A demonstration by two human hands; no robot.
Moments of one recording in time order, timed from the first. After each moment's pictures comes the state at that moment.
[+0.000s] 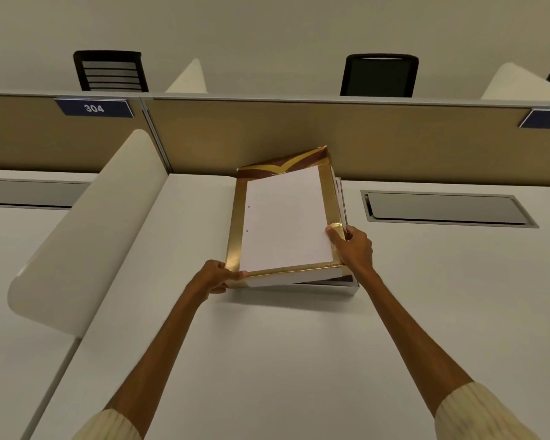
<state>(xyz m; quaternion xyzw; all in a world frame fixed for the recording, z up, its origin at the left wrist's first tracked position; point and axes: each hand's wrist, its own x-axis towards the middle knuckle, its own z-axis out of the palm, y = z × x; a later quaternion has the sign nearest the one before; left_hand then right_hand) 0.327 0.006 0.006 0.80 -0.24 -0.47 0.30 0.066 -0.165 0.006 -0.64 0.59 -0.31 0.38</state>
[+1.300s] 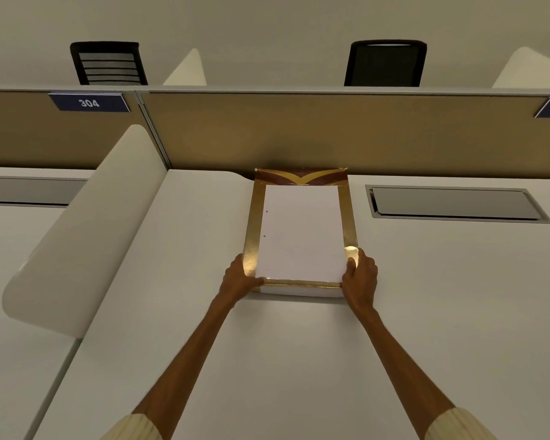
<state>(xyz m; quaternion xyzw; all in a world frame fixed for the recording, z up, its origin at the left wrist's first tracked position) 0.286 -0.017 -0.028 0.82 -0.34 -0.37 0.26 0.046 -0.129 -0.062 -0.64 0.65 -0.30 0.28</state>
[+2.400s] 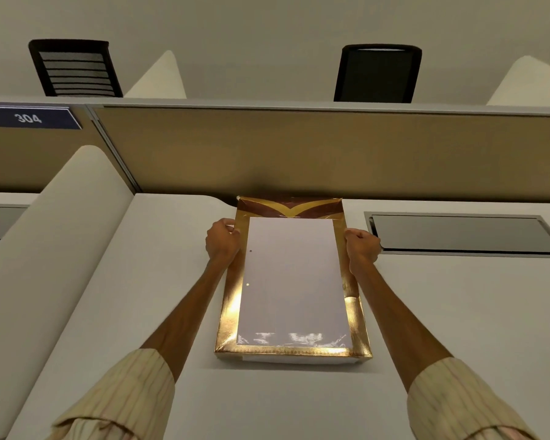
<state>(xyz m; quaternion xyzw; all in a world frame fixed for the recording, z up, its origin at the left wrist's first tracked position) 0.363 -0.212 -0.021 0.85 -0.29 -0.21 0.38 0.109 -0.323 -0.041 -0.43 0.72 -0.37 0.40</state>
